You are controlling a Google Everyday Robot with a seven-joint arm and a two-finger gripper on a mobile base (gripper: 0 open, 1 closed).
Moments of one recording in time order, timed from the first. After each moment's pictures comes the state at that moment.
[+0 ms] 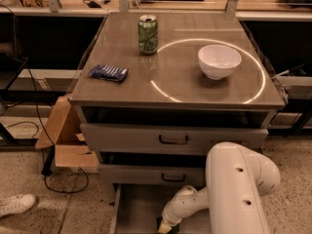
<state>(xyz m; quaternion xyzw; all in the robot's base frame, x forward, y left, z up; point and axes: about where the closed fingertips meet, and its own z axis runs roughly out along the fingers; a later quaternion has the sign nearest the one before) 0.440 -0.037 0.121 -0.59 0.79 0.14 0.09</state>
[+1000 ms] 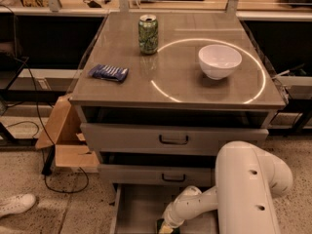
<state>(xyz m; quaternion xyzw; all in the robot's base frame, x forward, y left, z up) 0.430 -0.040 0.145 -0.59 0.79 0.15 0.10</state>
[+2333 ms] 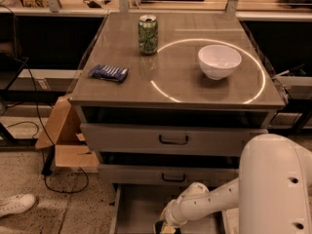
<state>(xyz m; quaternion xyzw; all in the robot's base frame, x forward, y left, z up) 0.410 -0.034 0.239 -0.64 0.74 0.16 0.14</state>
